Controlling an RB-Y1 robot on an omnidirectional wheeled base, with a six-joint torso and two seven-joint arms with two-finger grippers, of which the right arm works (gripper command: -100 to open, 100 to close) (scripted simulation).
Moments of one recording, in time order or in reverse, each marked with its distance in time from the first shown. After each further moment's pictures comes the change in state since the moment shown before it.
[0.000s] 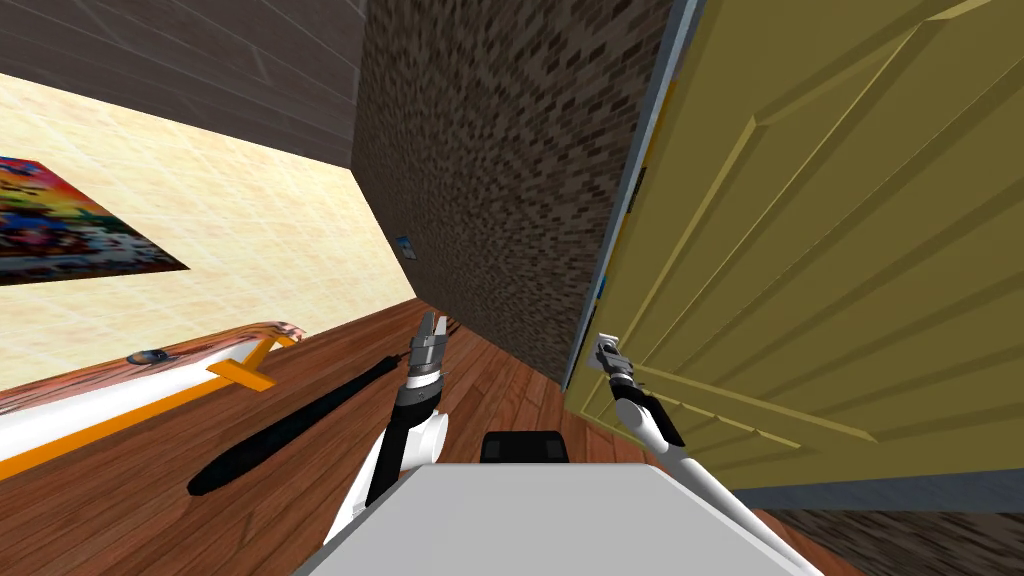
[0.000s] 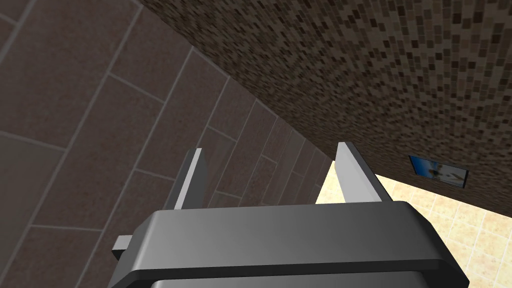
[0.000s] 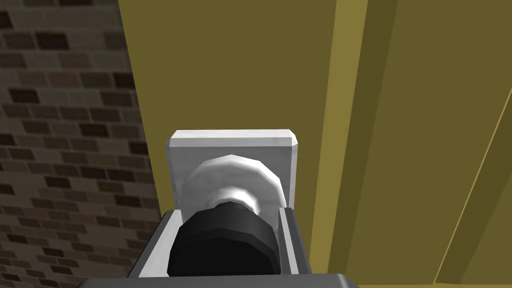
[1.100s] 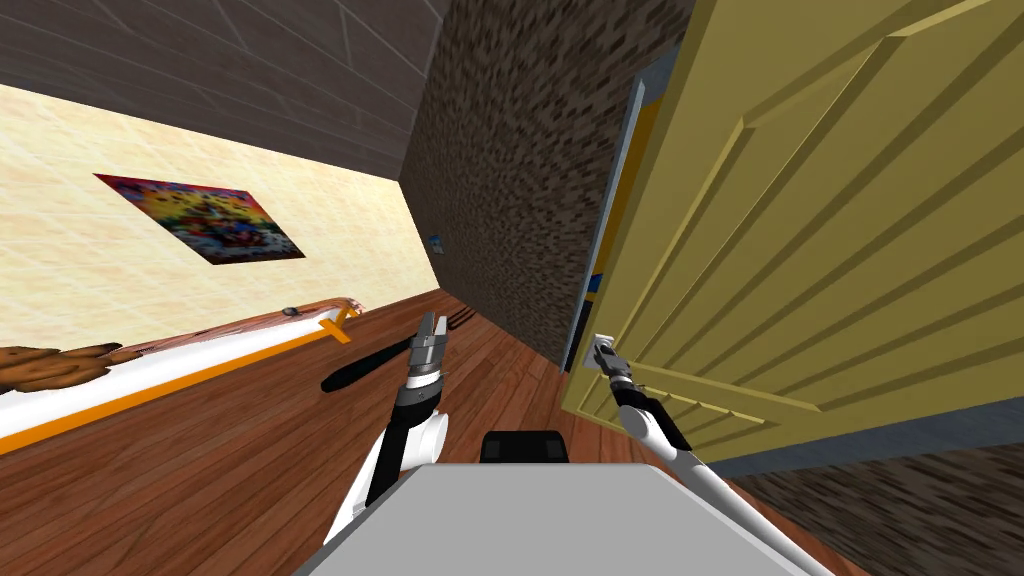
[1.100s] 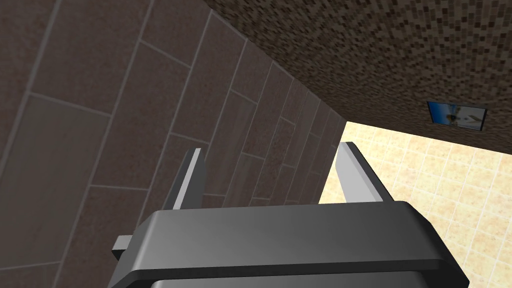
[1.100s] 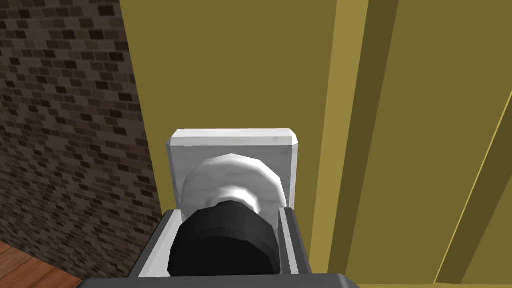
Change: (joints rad) arm 0.020 -0.072 0.076 -0.027 0.050 -0.005 -0.104
